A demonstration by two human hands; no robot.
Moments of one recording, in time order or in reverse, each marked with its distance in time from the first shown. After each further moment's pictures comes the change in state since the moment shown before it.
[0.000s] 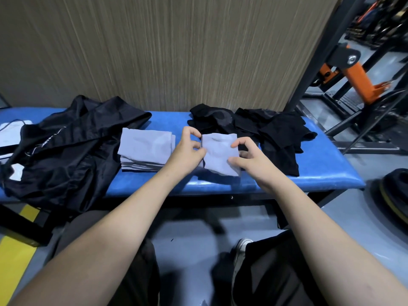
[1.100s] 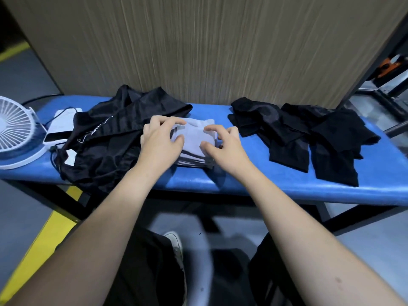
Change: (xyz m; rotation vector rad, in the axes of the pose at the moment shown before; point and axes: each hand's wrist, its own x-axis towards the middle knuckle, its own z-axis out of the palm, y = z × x) left_hand -0.019 -0.043 -0.126 0.533 0.388 0.051; right_hand 0.067 -0.026 0.153 -0.353 0.078 -0.247
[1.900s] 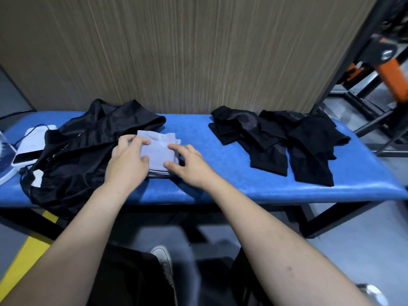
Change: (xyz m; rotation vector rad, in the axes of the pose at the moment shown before) left_hand 0.004 -0.028 -0.003 0.153 -0.081 -0.108; right_hand 0.012 0.004 0.034 -0.120 -0.228 -0.022
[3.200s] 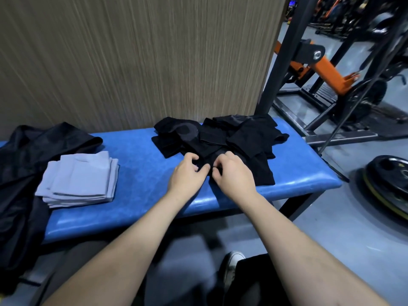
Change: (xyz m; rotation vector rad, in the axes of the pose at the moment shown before) left_hand -0.026 0.211 0.156 -0.282 -0.309 0.088; right_hand -0.103 0.126 -0.161 -0.487 0.447 0.167
